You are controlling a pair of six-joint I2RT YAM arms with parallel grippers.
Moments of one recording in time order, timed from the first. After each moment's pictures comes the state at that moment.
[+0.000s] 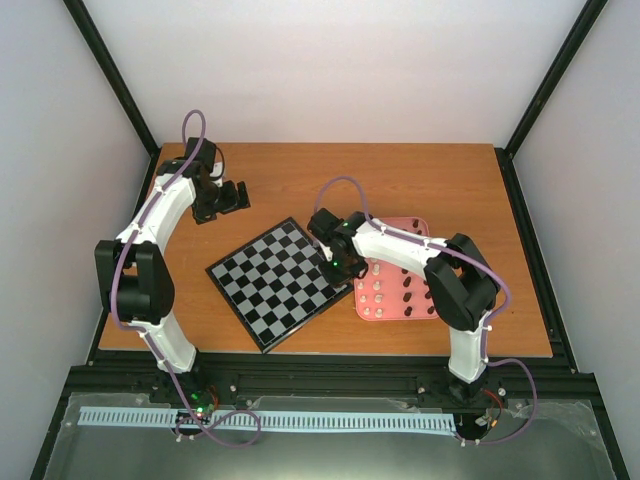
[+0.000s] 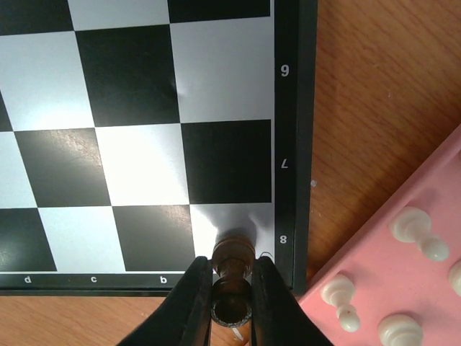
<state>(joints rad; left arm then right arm) -0.08 1.75 1.53 -0.97 0.16 -0.39 0.81 1.91 1.41 -0.94 -0.03 0.21</state>
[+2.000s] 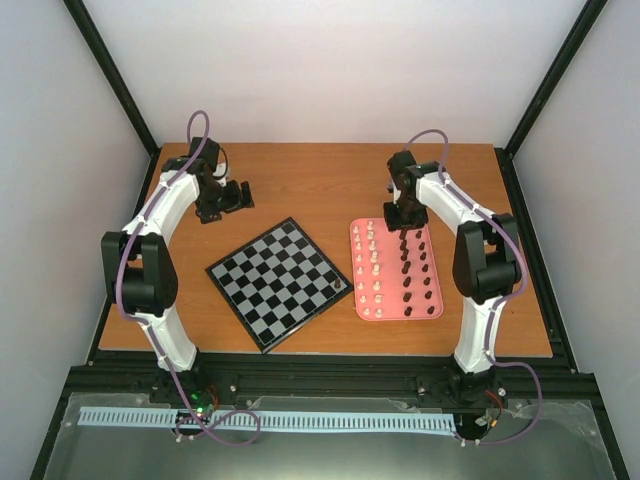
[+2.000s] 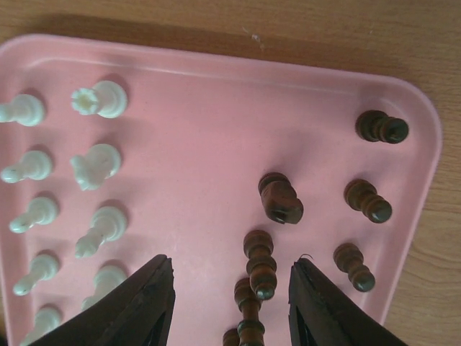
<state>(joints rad) -0.08 1.81 1.56 -0.97 0.21 -0.39 0.29 1.98 1.63 -1.03 0.01 0.16</state>
